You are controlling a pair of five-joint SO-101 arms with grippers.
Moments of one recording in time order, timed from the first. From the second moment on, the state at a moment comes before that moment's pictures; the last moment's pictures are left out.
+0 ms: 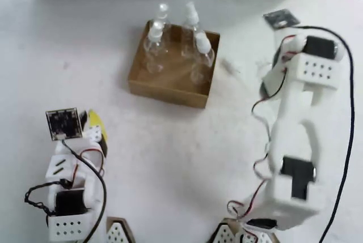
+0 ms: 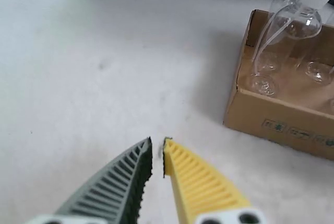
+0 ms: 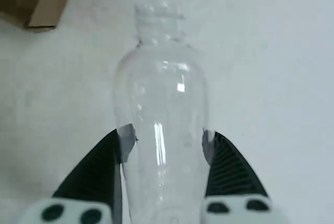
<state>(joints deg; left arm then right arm) -11.2 -104.0 97.1 44.0 6.6 7.6 0.0 -8.7 97.3 32.0</state>
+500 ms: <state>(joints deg) -11.2 -104.0 97.1 45.6 6.6 -26.9 -38.3 35.4 87.4 13.9</state>
